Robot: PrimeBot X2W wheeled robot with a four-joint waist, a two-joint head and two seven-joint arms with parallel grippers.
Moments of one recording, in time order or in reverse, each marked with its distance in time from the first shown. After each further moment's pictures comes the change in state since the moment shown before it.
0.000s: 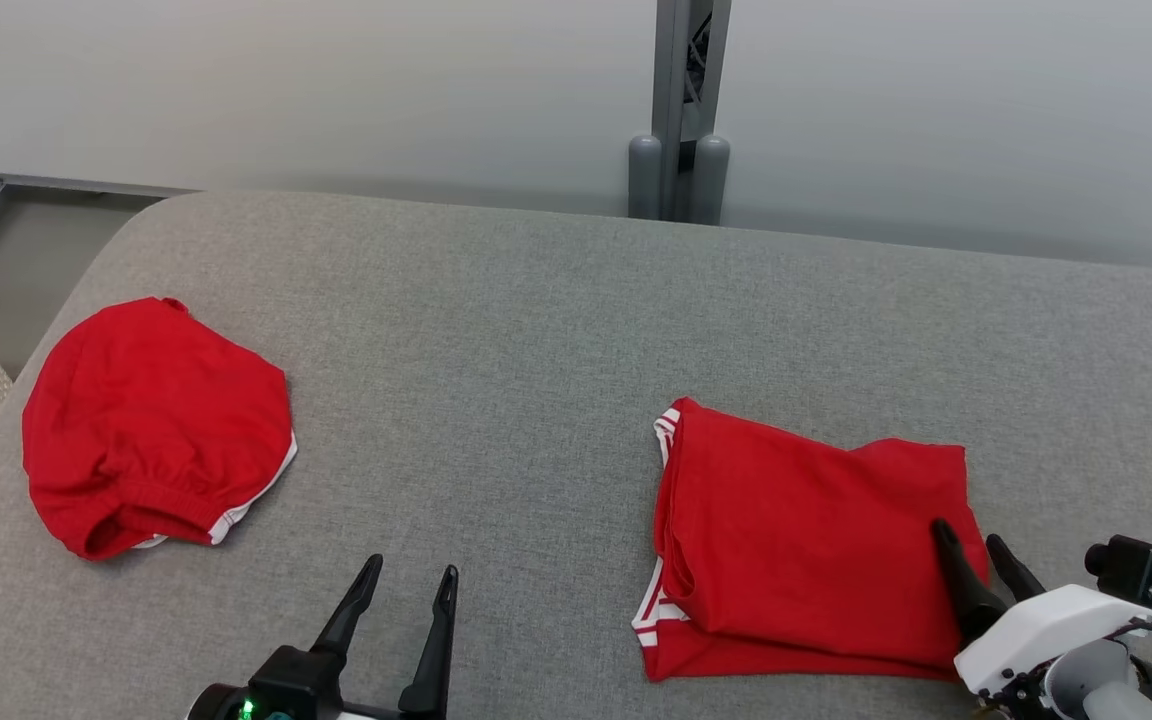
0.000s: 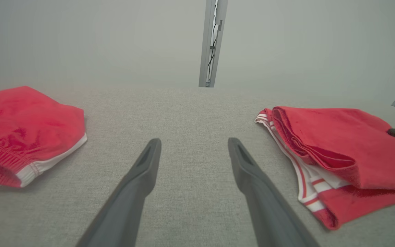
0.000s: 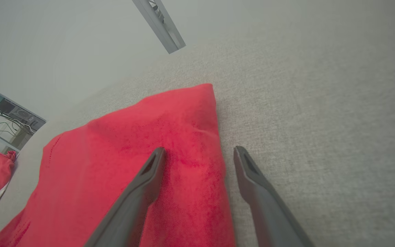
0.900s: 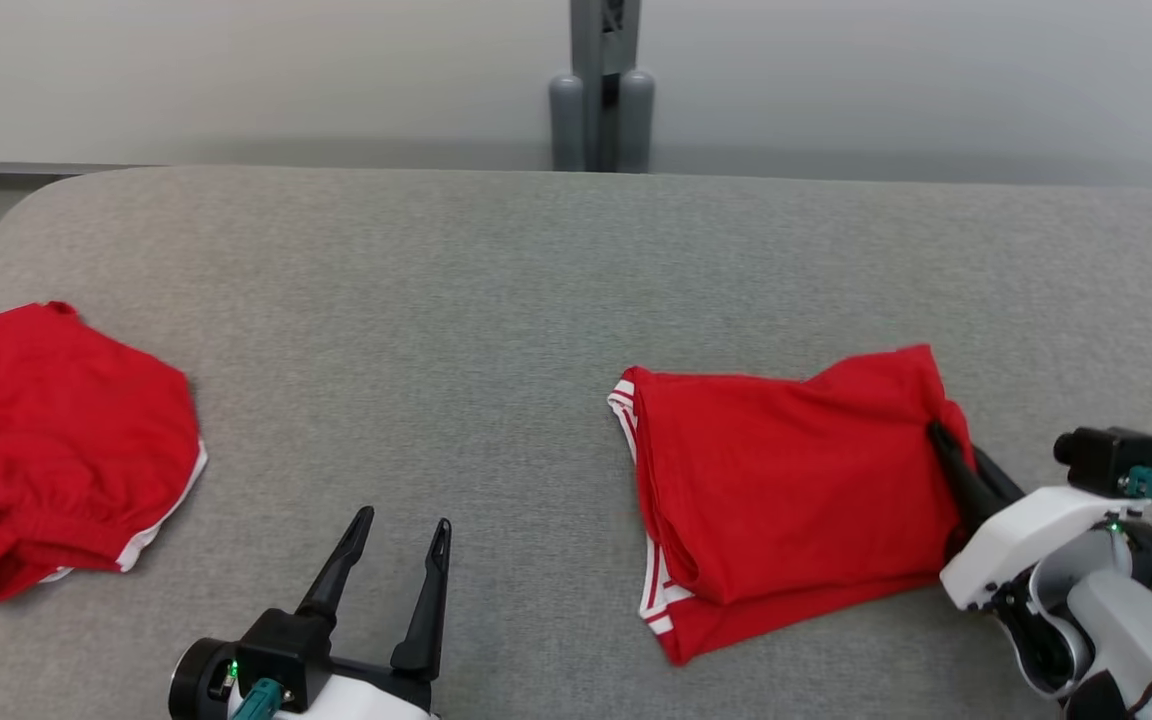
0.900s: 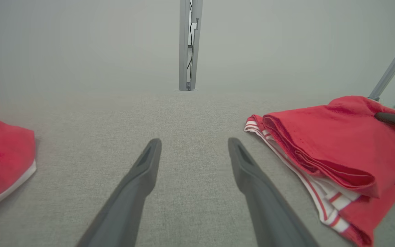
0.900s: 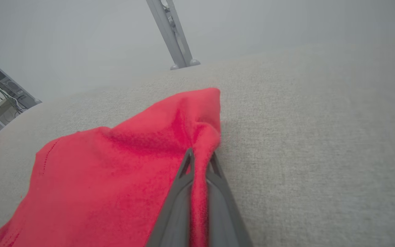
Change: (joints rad) left arm -0.049 0.000 0.018 -0.034 0.020 -0.010 0.000; right arm -0.214 -0.091 0.268 0.052 0.013 0.000 -0.060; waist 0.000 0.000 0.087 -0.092
